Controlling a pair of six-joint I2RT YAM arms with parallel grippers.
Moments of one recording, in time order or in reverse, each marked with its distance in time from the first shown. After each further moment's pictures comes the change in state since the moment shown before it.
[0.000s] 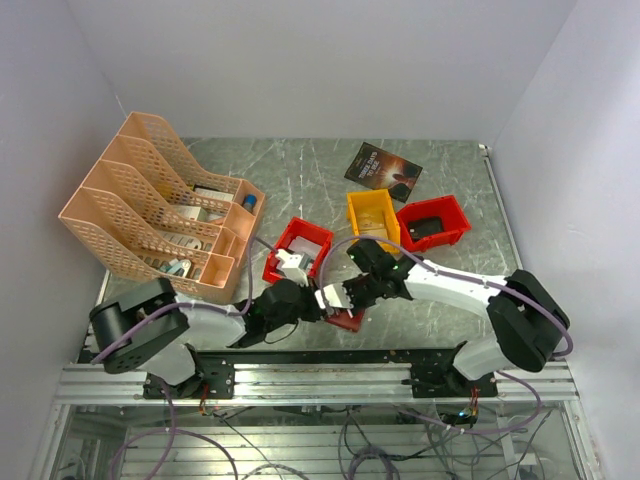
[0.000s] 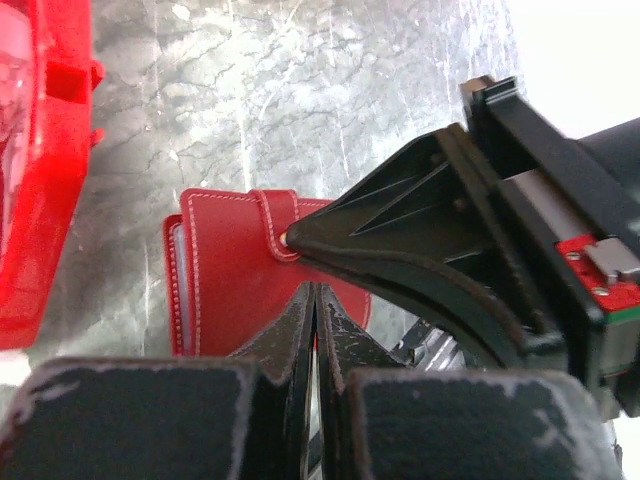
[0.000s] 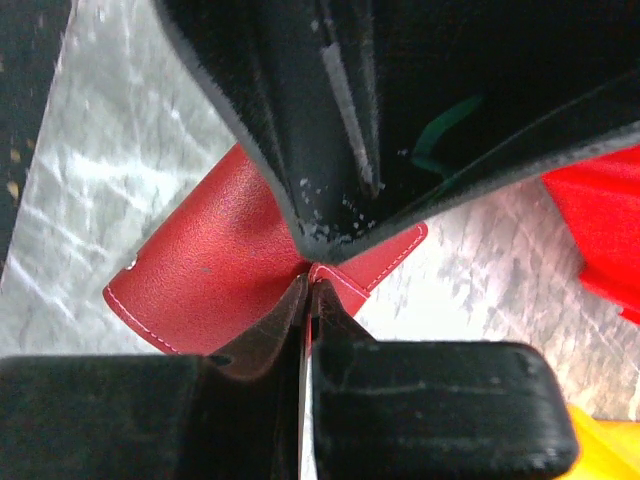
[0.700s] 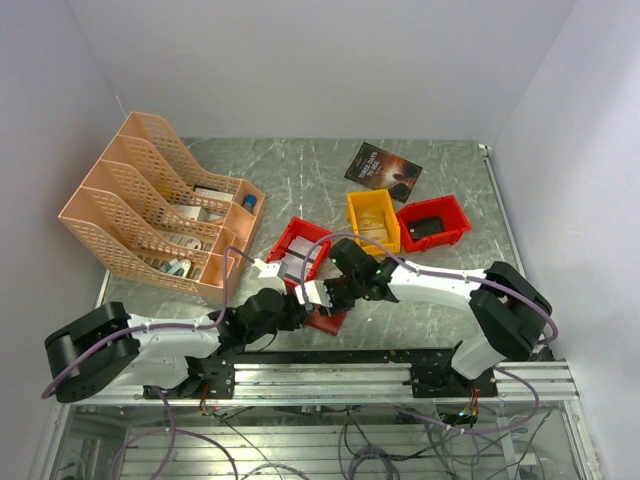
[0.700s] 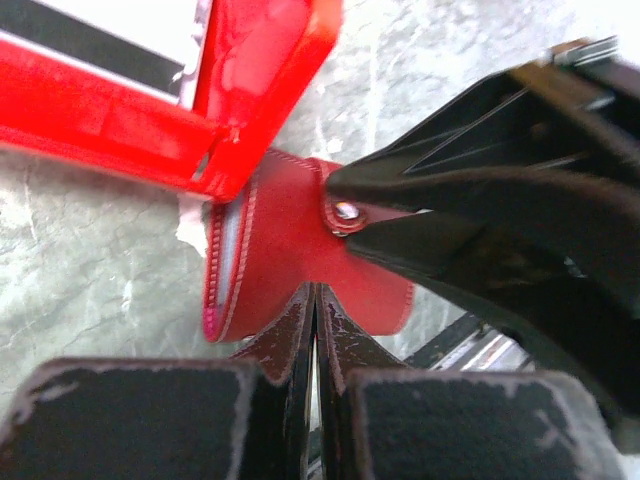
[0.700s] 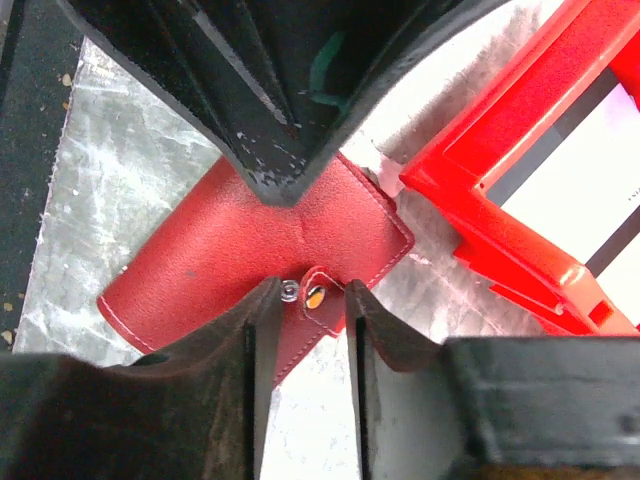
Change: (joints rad) left arm 0.000 -0.339 -0.123 -0.330 -0.119 -0.029; right arm 0.123 0.090 0.055 0.194 0.000 0.229
